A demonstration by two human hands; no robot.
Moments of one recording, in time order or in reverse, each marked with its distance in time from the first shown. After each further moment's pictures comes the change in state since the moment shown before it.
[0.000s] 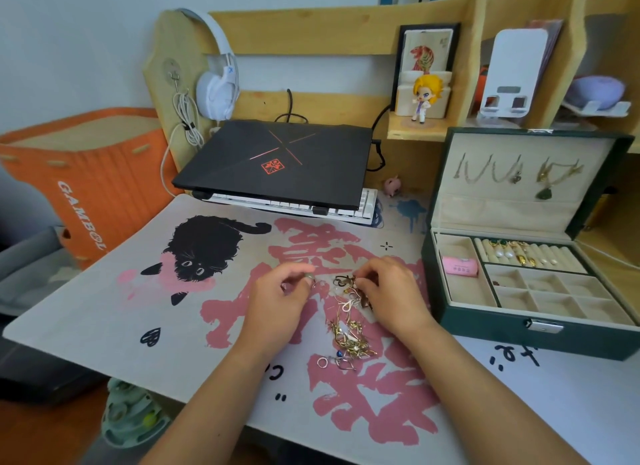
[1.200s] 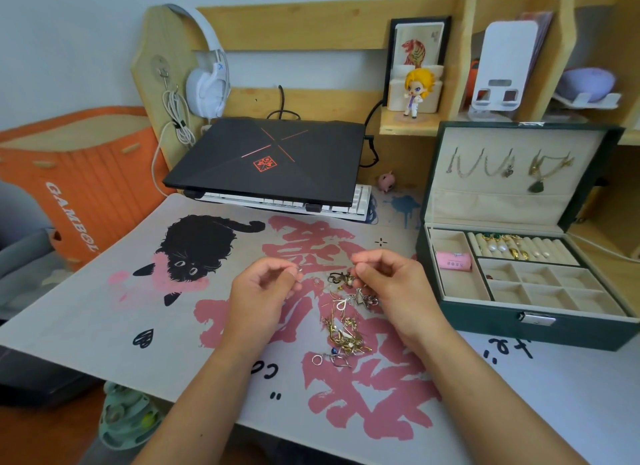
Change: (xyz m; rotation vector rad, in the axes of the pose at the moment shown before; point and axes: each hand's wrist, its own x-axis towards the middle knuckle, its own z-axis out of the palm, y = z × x) left_hand -0.001 0.001 -0.010 -0.235 0.043 -0.067; right_hand -0.024 -0.015 -0.022 0.840 0.006 0.161
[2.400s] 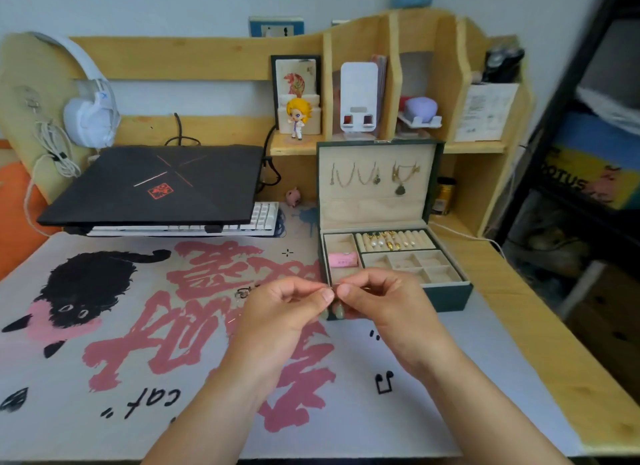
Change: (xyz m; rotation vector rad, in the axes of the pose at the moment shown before) left_hand -0.082 0.098 0.106 -0.149 -0.401 -0.199; right_hand -0.091 -0.058 -0.099 -0.044 0.064 -0.048
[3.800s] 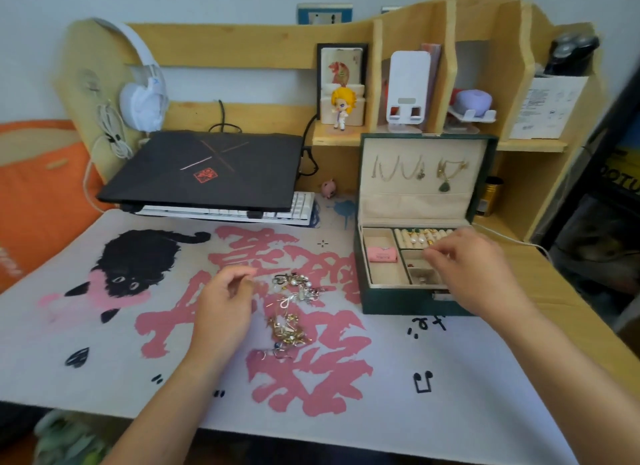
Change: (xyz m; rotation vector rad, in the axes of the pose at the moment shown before) left_hand 0.036 -0.054 -0.102 0.373 0.411 0.184; right_hand 0.048 -0.010 -0.051 -1.100 0.231 -0.084
